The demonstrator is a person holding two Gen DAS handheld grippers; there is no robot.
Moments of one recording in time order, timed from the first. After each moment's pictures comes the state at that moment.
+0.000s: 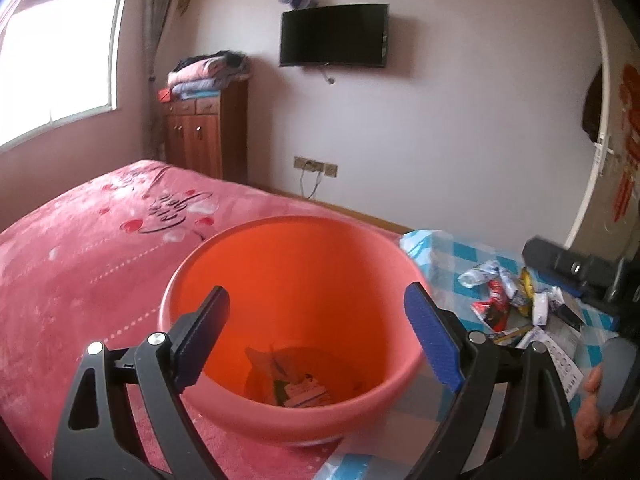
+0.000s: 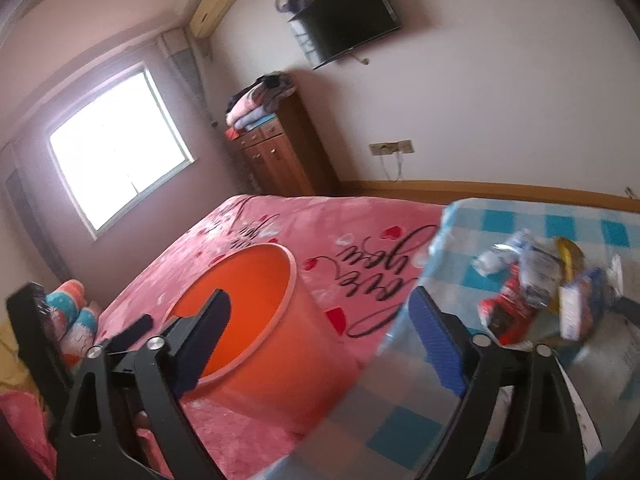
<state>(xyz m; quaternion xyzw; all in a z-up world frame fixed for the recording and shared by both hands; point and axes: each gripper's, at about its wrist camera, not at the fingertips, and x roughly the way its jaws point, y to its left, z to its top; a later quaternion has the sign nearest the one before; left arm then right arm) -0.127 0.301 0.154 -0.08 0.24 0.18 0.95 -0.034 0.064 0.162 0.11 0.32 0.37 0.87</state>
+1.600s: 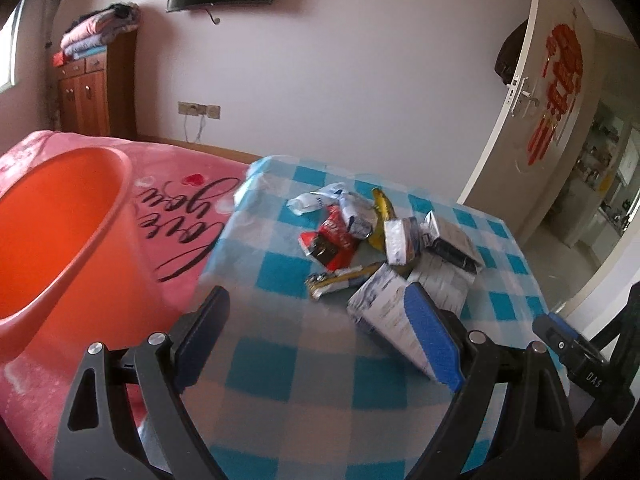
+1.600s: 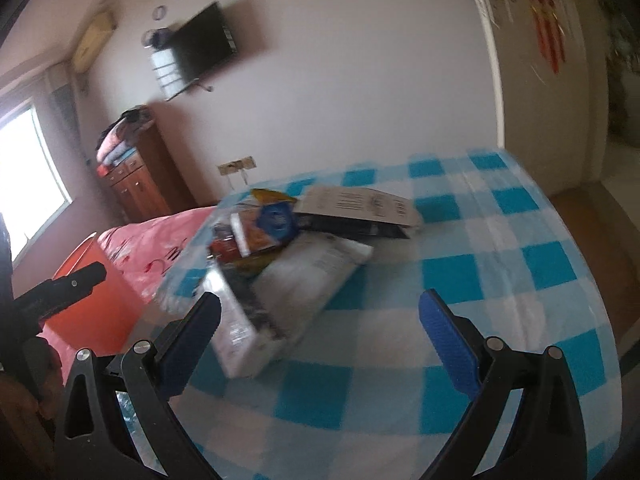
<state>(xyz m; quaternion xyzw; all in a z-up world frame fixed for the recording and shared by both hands) -0.053 0.157 0.112 -0.12 0.34 -0.01 0.93 -0.072 -0.190 0.083 0.13 0.33 0.13 0.93</state>
